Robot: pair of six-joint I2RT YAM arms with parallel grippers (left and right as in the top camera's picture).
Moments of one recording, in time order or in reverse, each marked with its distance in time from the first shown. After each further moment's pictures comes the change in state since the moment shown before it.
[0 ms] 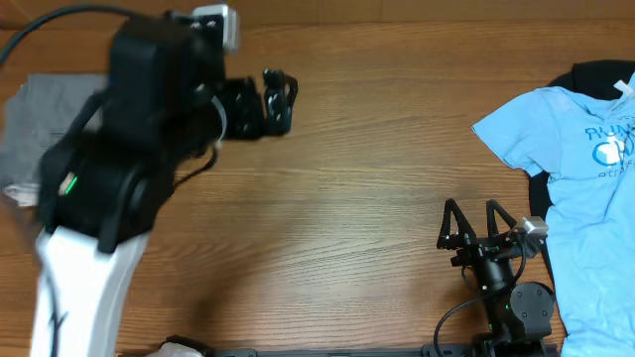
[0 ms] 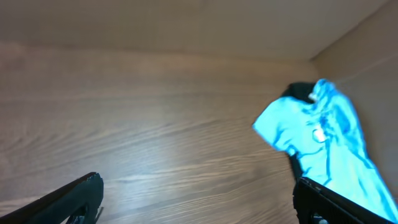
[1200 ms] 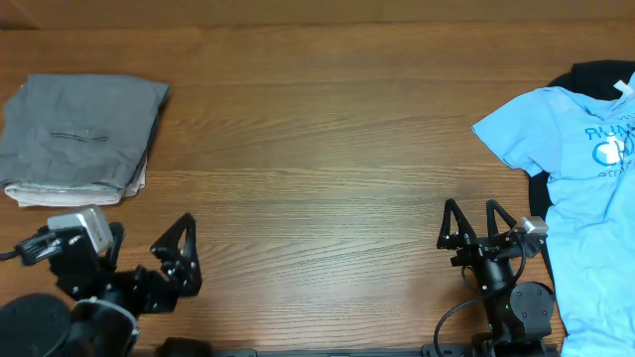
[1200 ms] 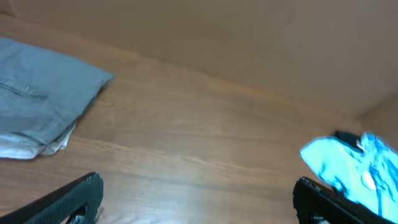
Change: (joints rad) left arm 0.175 -0.756 -0.546 -0.020 -0.171 -0.050; right arm 0.000 0.000 0.000 0.000 -0.001 -0.001
